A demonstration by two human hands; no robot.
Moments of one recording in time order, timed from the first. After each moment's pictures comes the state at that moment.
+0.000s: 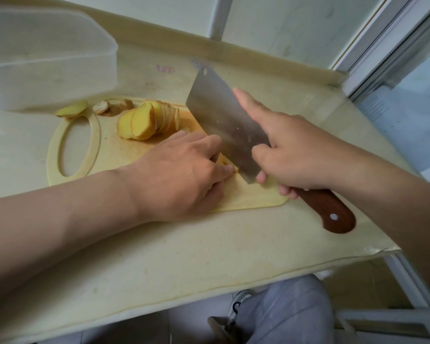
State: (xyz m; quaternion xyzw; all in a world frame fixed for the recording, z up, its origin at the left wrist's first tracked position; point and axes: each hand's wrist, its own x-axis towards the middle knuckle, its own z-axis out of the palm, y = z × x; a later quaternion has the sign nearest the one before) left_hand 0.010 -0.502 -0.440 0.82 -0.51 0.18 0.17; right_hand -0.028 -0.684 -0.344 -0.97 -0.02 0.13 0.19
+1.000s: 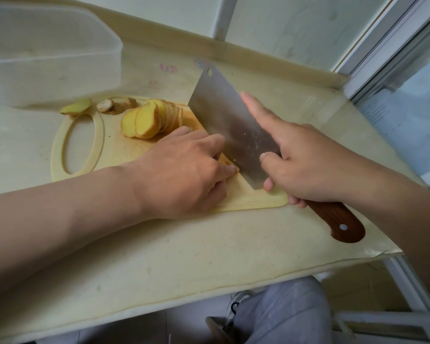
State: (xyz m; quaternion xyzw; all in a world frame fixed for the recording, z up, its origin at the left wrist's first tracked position) left_hand 0.009 -0.502 -0.439 0.83 -0.50 0.21 0.14; right_hand -0.038 -0.689 -0.346 -0.98 -0.04 0.12 0.18
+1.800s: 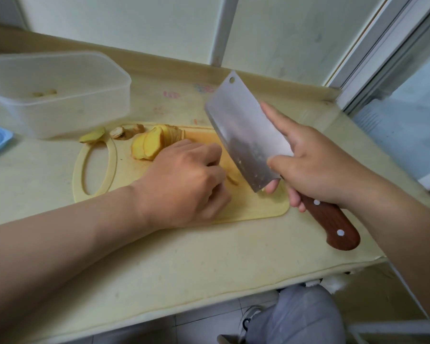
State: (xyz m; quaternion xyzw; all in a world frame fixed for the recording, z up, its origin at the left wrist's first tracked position) left_hand 0.009 -0.500 -0.432 0.80 -0.48 0.28 0.22; right_hand -0.046 -0.699 -0.337 -0.94 0.04 0.09 0.34
